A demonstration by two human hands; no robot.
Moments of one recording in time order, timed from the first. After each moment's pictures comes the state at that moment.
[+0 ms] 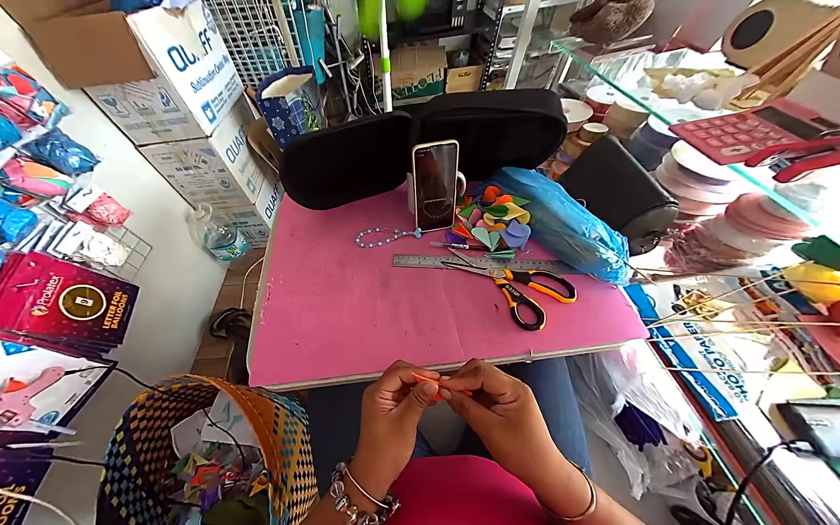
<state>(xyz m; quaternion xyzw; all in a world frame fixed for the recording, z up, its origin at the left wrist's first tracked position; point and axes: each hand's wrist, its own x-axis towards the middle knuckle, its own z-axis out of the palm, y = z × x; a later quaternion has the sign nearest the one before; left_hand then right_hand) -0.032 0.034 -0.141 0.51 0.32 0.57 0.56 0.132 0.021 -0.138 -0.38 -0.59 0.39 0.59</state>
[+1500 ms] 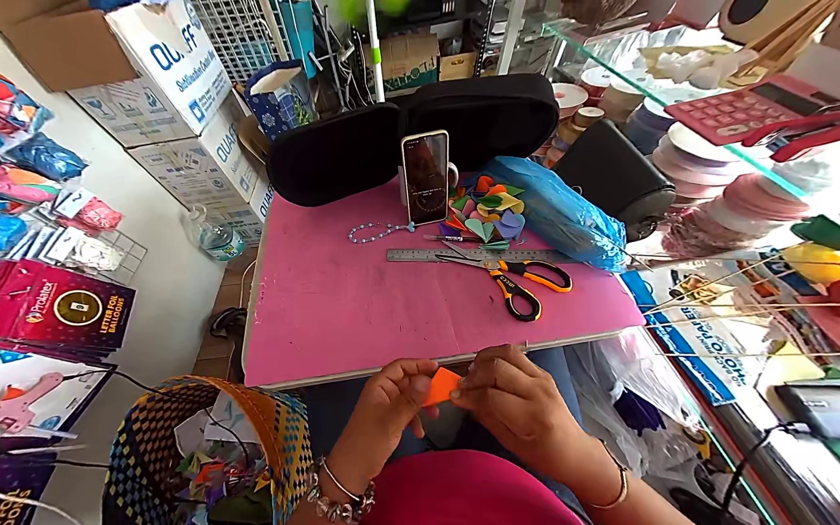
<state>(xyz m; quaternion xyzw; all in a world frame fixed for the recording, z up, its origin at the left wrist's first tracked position) -0.050 0.038 -0.118 0.49 0.33 0.39 0.70 0.170 0.028 -0.124 -0.33 -0.81 0.05 0.49</state>
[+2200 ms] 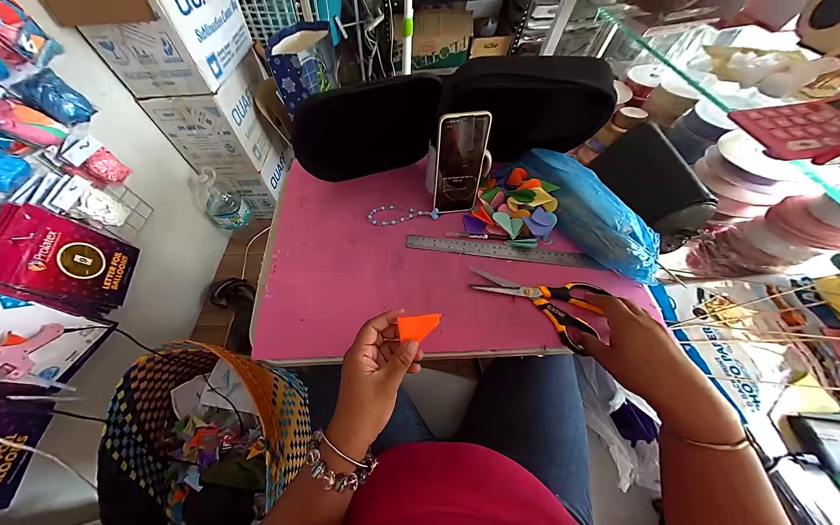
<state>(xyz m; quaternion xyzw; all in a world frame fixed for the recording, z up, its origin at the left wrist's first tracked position) -0.053 0.054 -0.117 0.48 0.42 0.55 0.54 0.277 0.069 -0.104 -0.74 -0.63 0.17 0.16</state>
